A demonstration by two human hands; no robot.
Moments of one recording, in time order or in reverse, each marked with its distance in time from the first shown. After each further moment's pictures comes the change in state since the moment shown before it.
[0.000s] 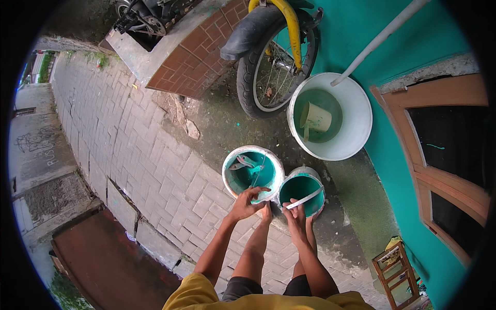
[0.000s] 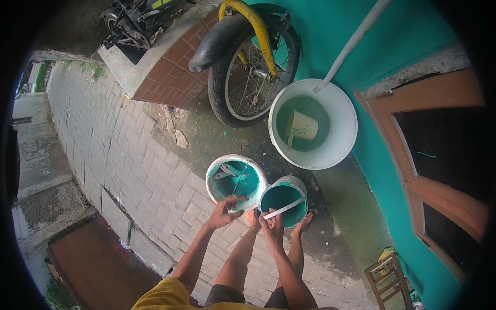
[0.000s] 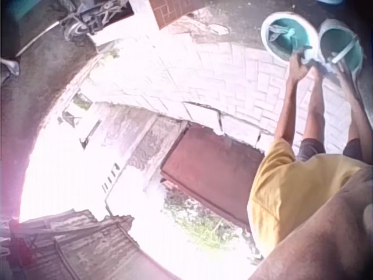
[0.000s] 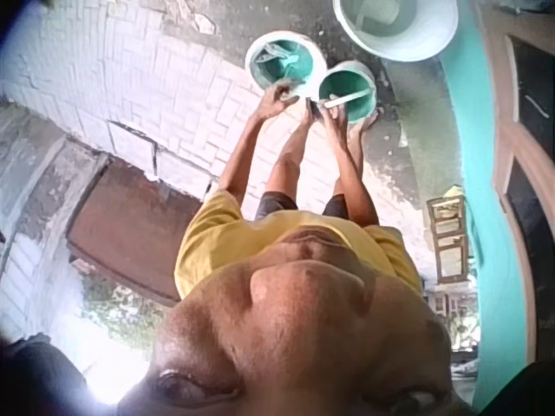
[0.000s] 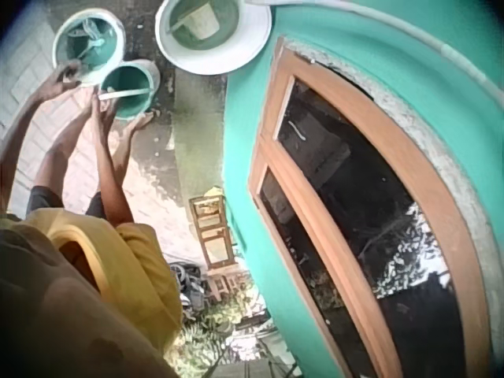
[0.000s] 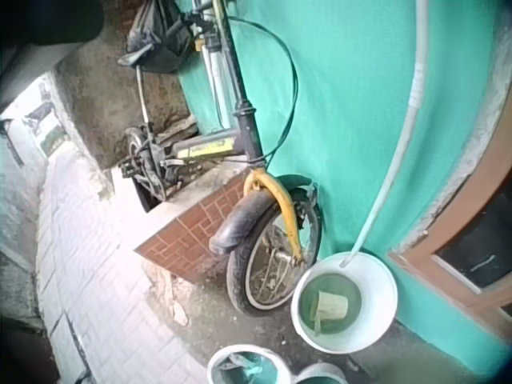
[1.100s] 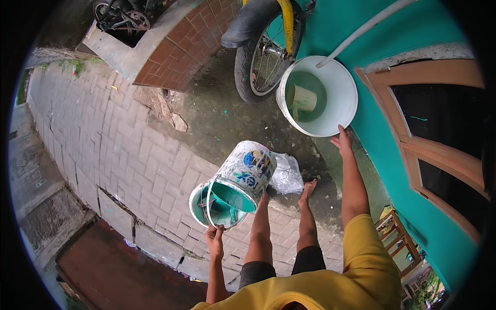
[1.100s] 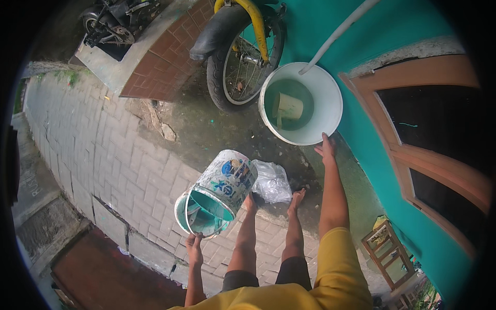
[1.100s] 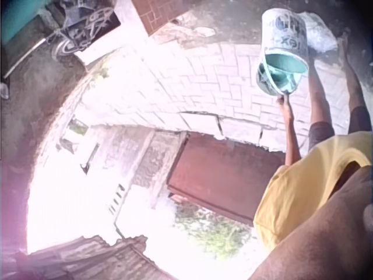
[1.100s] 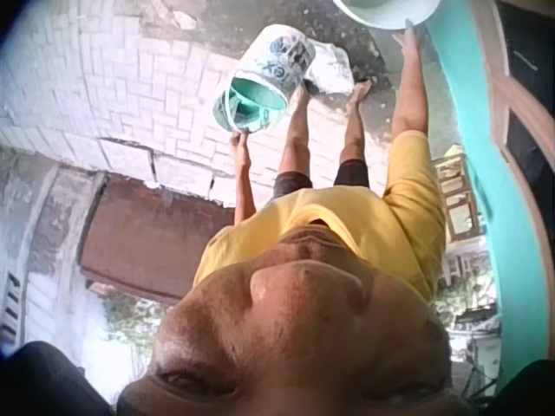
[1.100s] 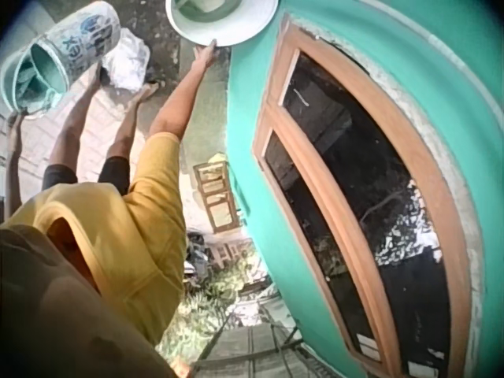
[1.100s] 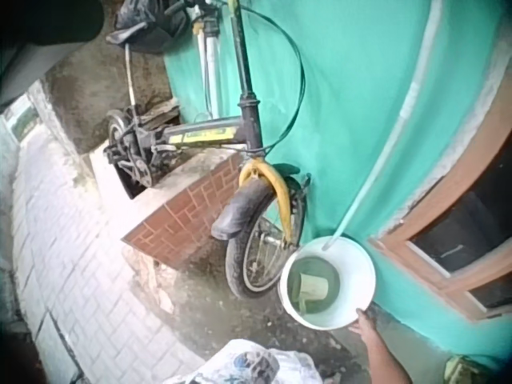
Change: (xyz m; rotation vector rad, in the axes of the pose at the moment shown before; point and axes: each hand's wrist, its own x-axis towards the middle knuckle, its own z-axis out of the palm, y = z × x) left_hand -0.211 -0.044 -0.016 -0.642 0.666 -0.343; right_hand 0.203 -0.108 -0.145 0.068 0.390 0.035
